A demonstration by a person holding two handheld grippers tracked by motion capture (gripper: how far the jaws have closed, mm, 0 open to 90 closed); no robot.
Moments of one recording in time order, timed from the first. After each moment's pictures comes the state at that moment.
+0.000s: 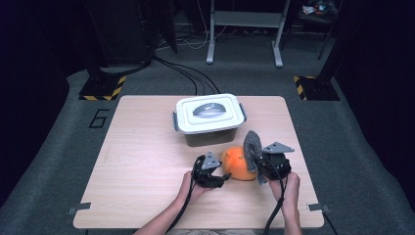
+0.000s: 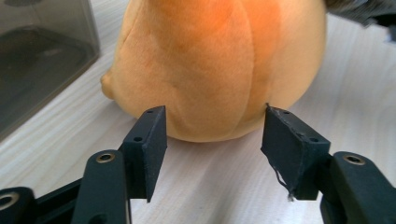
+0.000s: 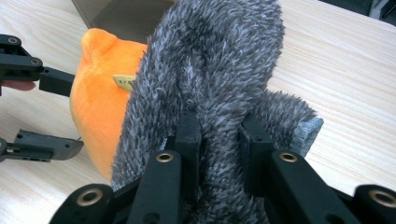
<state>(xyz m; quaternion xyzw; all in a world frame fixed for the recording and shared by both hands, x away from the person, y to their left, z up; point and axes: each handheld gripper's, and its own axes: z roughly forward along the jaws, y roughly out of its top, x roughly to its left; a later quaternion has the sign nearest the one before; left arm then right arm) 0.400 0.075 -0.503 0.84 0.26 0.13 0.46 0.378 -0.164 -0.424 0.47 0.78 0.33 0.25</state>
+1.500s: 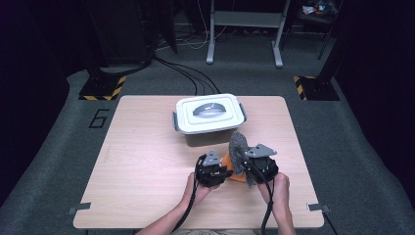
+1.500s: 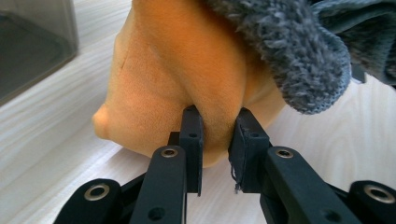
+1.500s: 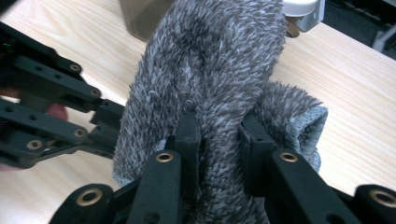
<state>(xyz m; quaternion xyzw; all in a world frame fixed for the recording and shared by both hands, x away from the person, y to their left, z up) 0.394 0.067 -0.489 0.82 0.31 0.08 0.48 0.366 -0.120 -0.412 0.41 0.81 0.32 0.28</state>
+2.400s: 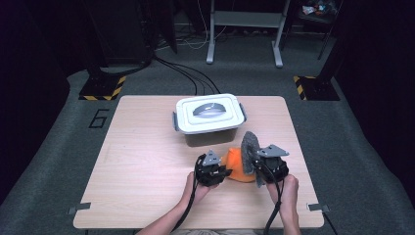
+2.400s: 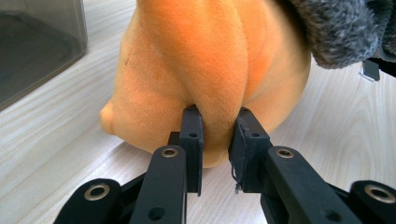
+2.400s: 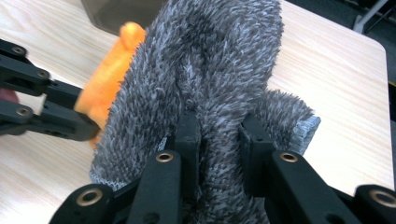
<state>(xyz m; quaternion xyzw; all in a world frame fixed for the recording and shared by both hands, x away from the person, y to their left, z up) 0.397 0.070 -0.493 0.82 0.31 0.08 0.48 0.367 -0.154 -0.421 0.45 0.79 0.31 0.28</state>
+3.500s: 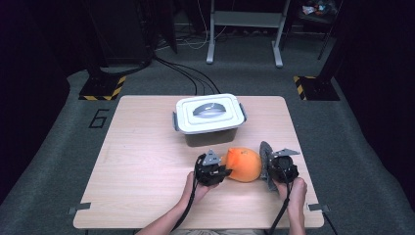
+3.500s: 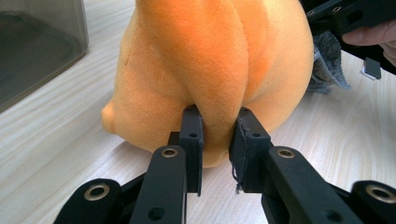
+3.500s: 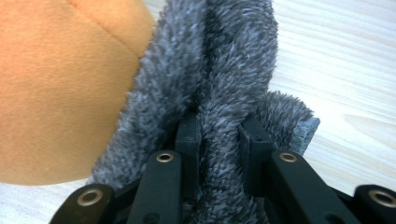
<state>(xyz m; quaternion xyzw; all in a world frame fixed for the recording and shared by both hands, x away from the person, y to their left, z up) 0.398 0.070 -0.492 0.82 0.31 0.08 0.48 0.395 -0.204 -0.476 0.54 0.76 0.27 0.23</state>
